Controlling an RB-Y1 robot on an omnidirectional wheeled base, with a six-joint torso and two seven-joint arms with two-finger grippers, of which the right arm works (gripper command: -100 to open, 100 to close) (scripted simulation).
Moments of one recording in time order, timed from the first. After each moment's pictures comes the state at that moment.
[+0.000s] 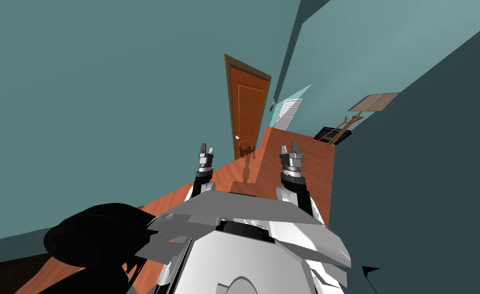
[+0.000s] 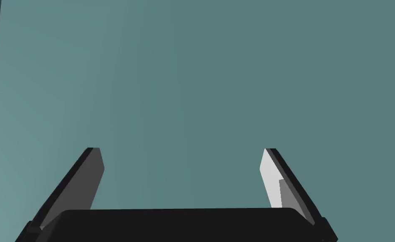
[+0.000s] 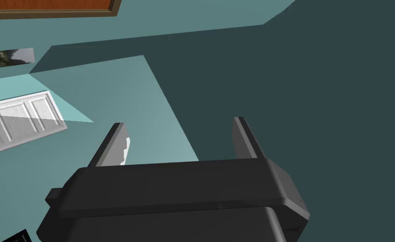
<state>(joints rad) 0.45 -0.04 0.07 -2.34 0.05 -0.40 0.01</state>
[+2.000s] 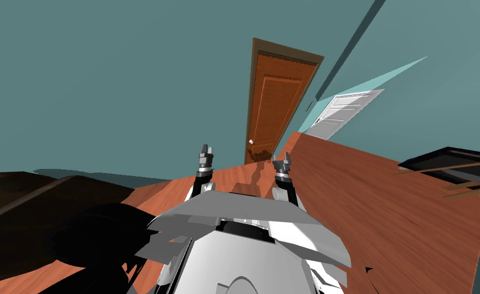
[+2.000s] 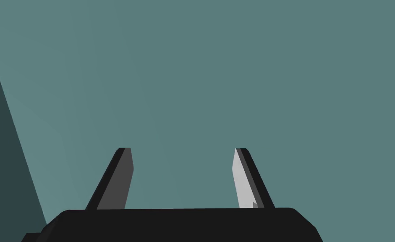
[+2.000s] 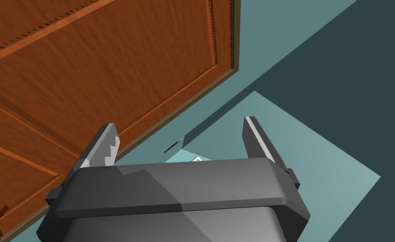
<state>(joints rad) 0.37 -0.09 0.03 -1.94 -0.12 -0.51 -0.35</state>
